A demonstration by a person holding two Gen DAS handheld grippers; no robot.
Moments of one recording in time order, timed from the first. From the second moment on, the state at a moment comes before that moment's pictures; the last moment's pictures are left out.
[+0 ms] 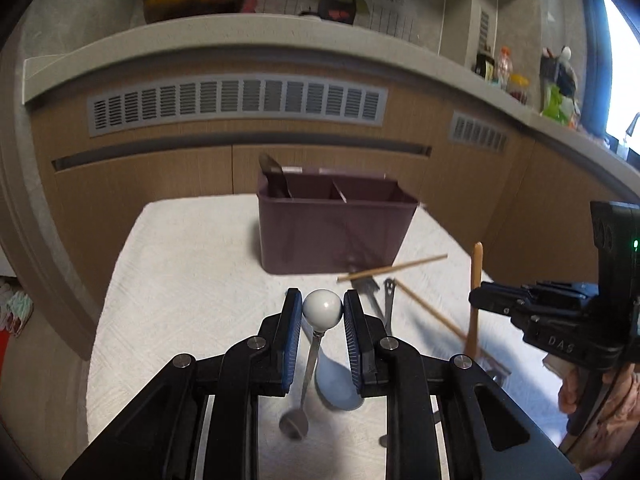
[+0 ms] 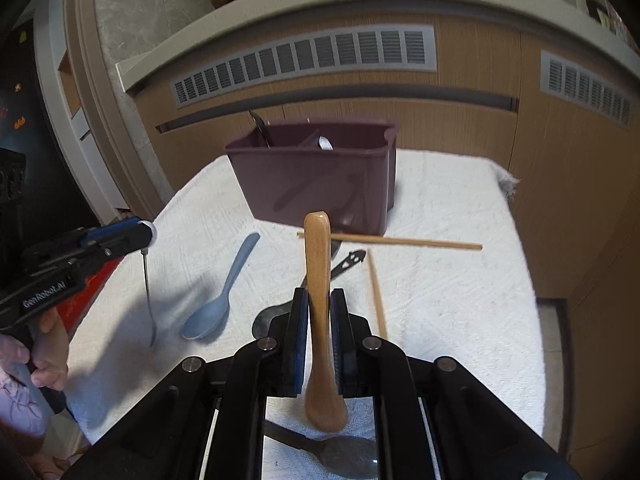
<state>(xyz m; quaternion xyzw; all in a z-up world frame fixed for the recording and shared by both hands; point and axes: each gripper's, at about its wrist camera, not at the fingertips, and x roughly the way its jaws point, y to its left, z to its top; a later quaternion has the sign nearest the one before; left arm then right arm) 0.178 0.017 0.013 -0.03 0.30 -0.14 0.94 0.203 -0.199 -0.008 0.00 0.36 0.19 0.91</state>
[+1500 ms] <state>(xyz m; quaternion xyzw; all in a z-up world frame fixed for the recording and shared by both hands) 0.266 0.002 0.143 -0.07 0.17 -0.18 0.97 0.281 -0.200 0.144 -0.03 0.22 0.19 0.96</state>
